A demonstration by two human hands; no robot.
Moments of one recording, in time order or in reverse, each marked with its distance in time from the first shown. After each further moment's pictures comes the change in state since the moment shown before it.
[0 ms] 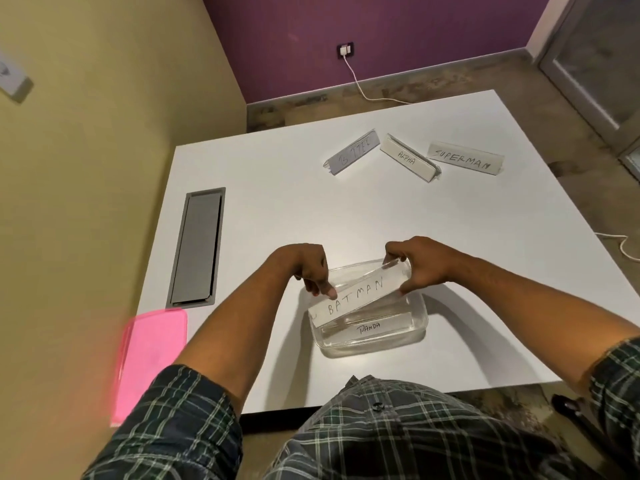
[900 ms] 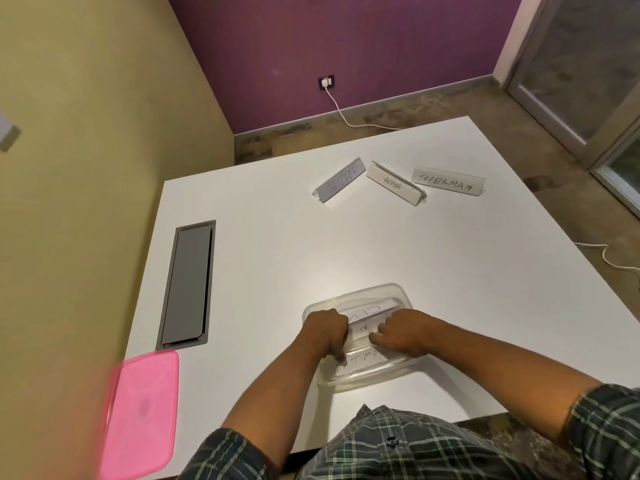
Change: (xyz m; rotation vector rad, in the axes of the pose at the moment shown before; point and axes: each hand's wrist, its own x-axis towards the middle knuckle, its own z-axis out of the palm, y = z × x) left_hand 0.038 0.014 0.086 0.551 0.211 0.139; right_hand 0.001 -0.021 0.079 -0.788 -0.295 -0.369
